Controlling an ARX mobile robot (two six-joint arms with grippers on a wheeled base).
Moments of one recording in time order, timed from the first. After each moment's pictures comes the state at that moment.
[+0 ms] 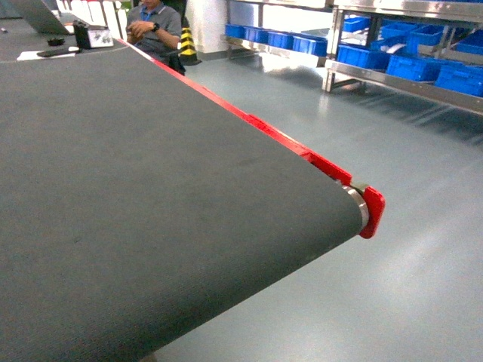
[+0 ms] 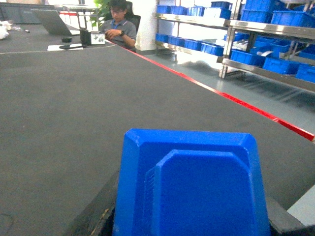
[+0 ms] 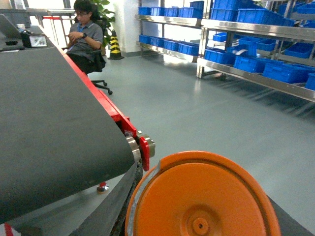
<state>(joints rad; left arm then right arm) 0.00 0.01 0.01 -0.01 0.00 -0.01 0.00 0.00 0.01 -0.01 0.00 0.00</state>
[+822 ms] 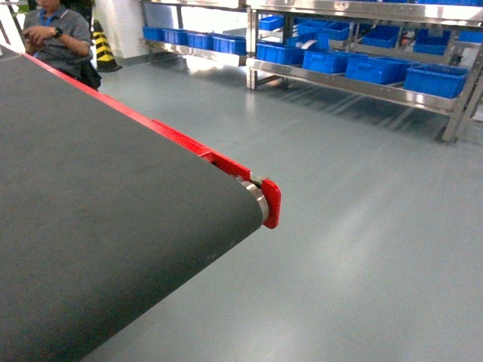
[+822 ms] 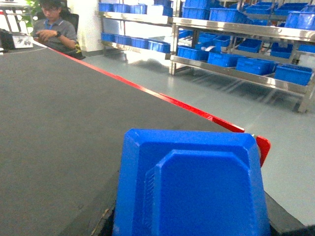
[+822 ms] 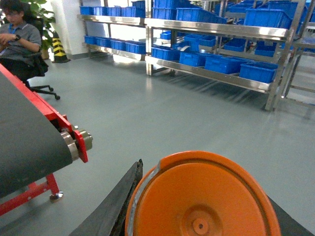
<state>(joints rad) 0.00 0.01 0.01 -0.01 0.00 -0.01 0.00 0.00 0.01 -0.01 0.00 0.00</state>
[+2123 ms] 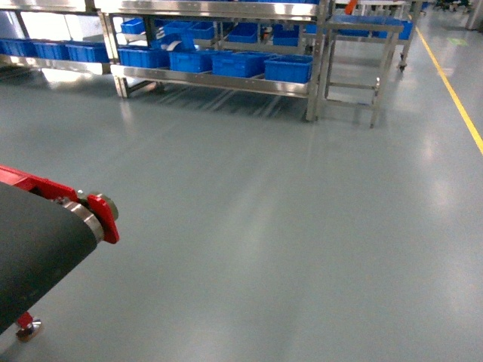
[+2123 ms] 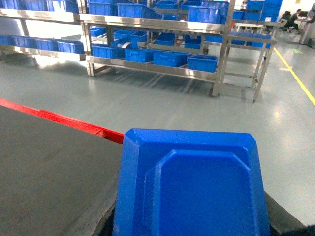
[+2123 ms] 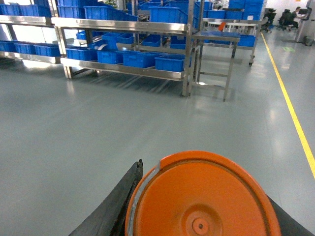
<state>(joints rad) 0.00 0.01 0.01 -0.01 0.00 -0.01 0.00 0.00 0.01 -0.01 0.00 0.00</state>
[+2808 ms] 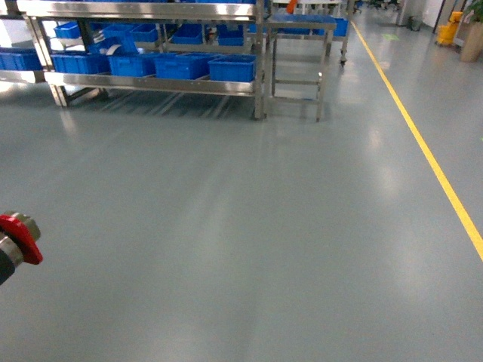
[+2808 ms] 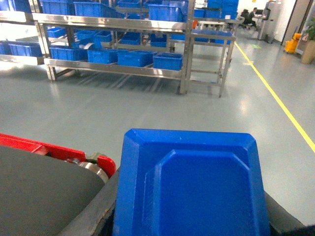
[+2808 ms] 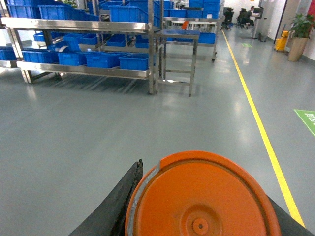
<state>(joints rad) 0.00 0.01 0.01 -0.01 0.00 -0.01 0.00 0.00 0.01 -0.01 0.00 0.00</state>
